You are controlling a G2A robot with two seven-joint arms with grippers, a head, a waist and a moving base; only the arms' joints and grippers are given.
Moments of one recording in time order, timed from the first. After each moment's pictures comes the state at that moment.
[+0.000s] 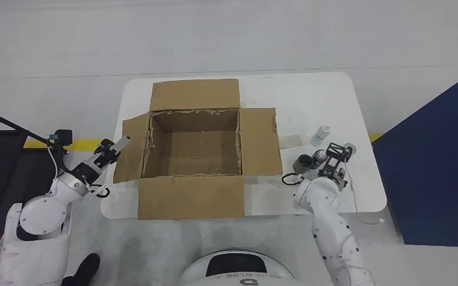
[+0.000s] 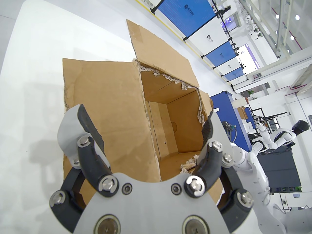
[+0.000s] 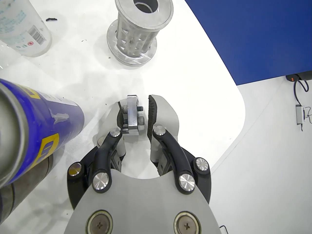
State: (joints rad) left arm 1.78 -1.10 -1.90 -1.81 0.17 -0.33 -0.65; right arm -1.60 -1.40 1.37 -1.71 -1.85 0.85 0.97
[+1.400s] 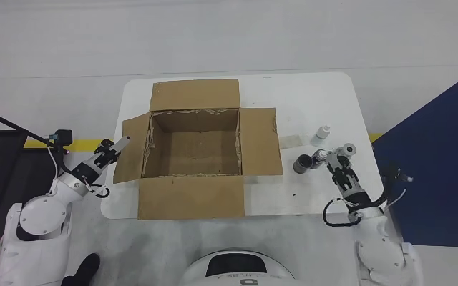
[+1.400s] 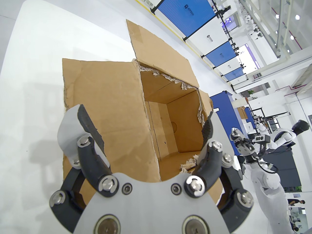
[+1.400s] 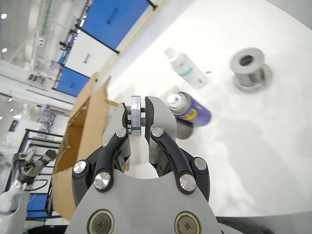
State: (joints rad) left arm 1.78 -1.10 -1.90 -1.81 0.17 -0.33 -0.65; right arm -2.11 -1.43 1.79 -2.21 -0.55 -0.13 0.28
